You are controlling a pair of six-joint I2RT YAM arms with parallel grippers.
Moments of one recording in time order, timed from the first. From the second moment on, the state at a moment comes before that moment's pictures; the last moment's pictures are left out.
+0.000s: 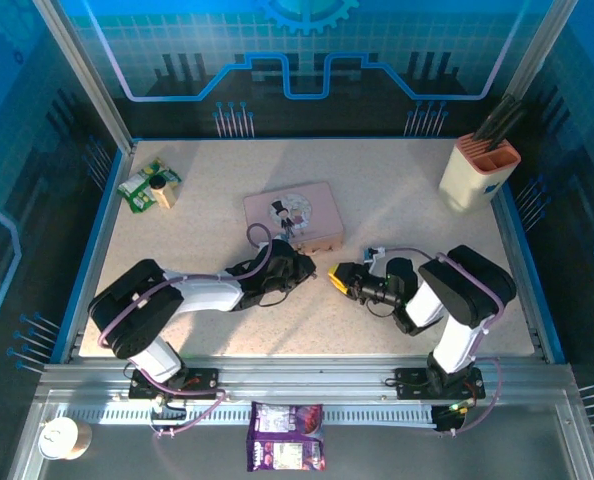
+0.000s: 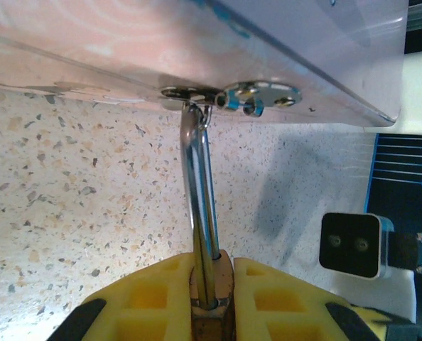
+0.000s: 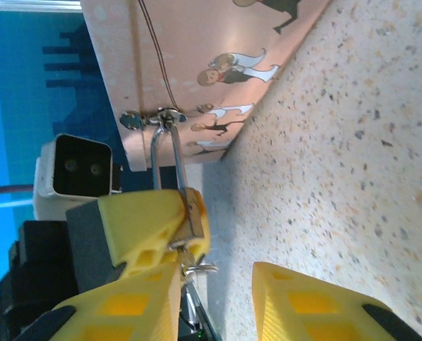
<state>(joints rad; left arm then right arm) -0.78 1.60 0.67 0.31 0.01 -1.32 0.45 1.75 0.19 1.25 -0.58 1.36</state>
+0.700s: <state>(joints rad) -0.76 1.57 0.70 0.21 0.03 -1.32 0.87 0.81 0.21 0.27 0.05 0.14</state>
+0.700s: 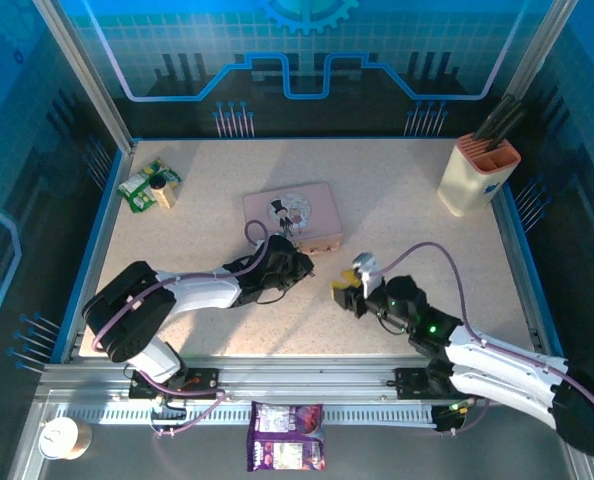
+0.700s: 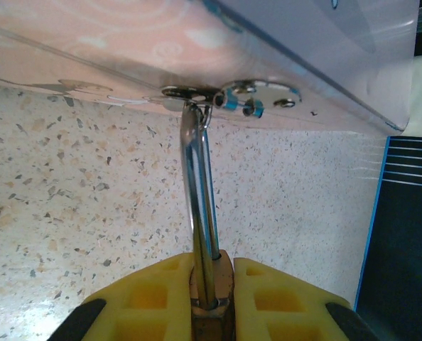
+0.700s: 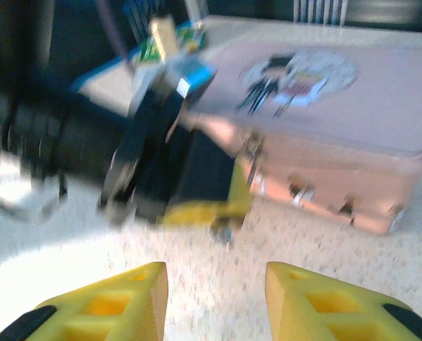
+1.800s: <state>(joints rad) -0.76 1.49 0.65 0.22 0.05 -1.37 1.11 1.62 0.25 1.21 0.52 -0.41</state>
